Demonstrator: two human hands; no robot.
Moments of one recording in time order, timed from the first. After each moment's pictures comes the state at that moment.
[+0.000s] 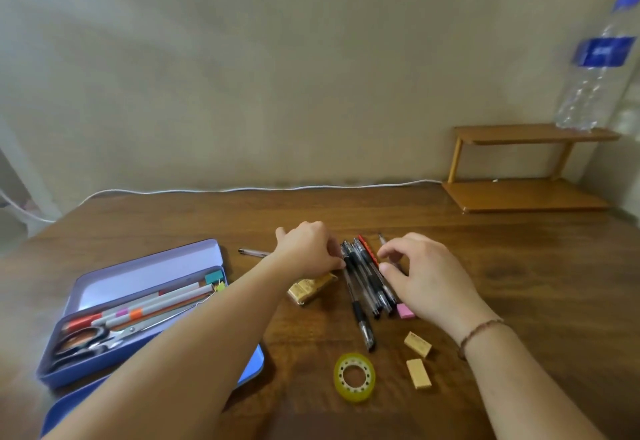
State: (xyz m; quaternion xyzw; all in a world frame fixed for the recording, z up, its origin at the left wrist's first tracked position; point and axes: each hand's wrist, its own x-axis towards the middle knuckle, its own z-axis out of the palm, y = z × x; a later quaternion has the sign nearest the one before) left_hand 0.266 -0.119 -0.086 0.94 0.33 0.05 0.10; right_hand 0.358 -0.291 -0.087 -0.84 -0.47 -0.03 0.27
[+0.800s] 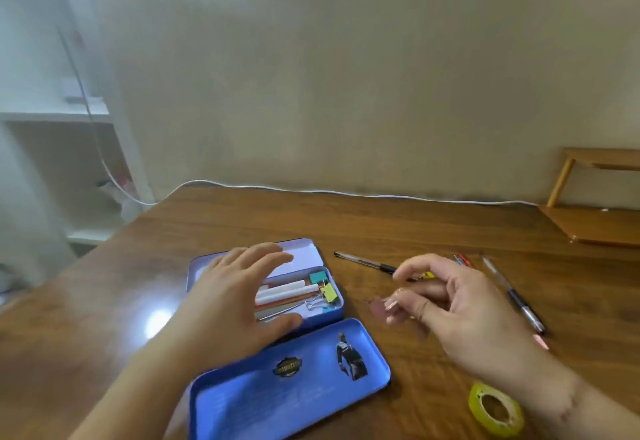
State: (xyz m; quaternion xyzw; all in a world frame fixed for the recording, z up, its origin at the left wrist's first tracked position) left_hand 0.009 -0.085 -0.086 0.92 0.31 0.23 0.04; right_hand 0.234 -0.251 -0.061 -0.65 -0.52 0.24 0.50
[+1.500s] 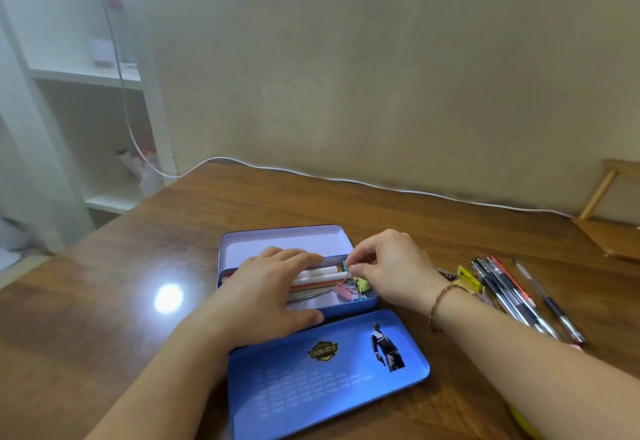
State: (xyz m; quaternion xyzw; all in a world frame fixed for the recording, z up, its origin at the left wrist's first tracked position) left_hand 0.000 -0.065 -0.108 0.93 0.30 0.15 0.12; right_hand 0.199 -0.132 -0.080 -0.76 -0.61 0.08 0.23
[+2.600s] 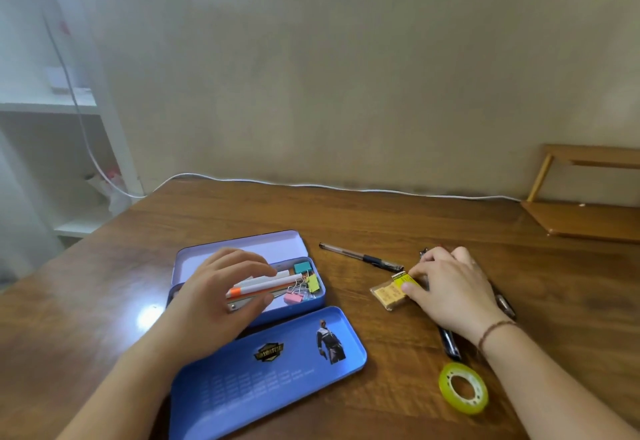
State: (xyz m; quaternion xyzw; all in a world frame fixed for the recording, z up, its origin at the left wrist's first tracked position) left_hand 0.005 -0.074 -0.114 0.91 0.21 0.34 0.15; right_hand 0.304 -0.218 -0.100 -0.86 -0.49 -0.02 0.10
